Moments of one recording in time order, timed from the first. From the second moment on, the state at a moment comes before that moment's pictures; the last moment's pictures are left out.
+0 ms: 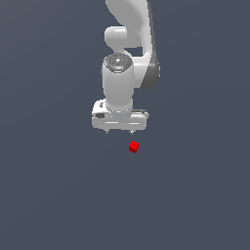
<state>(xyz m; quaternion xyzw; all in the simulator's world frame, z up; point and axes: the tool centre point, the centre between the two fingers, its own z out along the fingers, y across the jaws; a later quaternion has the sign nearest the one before) -0.002 -0.022 0.177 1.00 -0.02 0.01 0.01</state>
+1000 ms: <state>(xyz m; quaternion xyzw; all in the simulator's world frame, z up) -0.013 0.002 0.116 0.99 -0.11 0.01 0.01</state>
